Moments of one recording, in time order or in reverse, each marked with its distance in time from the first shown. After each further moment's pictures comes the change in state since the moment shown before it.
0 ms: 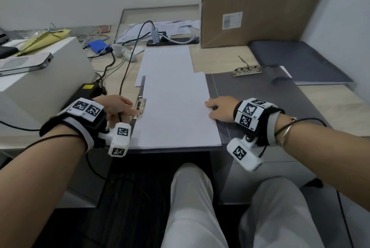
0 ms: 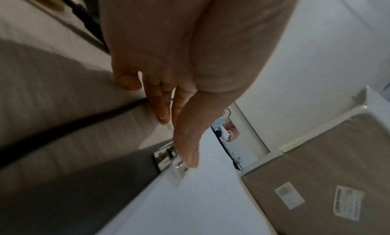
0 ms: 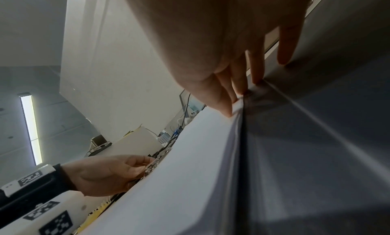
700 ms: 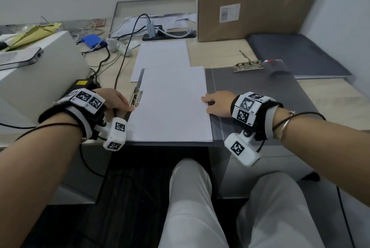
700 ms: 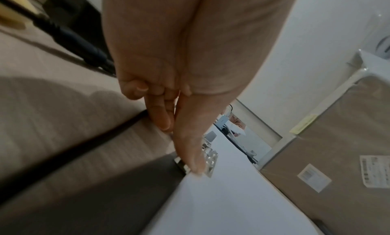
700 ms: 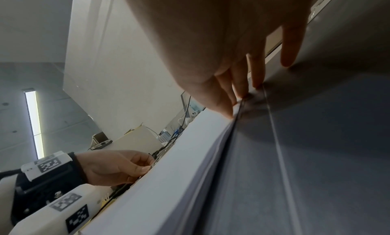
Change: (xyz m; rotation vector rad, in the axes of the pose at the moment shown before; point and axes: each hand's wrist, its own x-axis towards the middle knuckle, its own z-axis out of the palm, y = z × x) left_hand 0.002 0.012 -0.001 0.375 0.084 0.067; right_hand -0.002 0.000 -0.001 -0.028 -0.005 -0.022
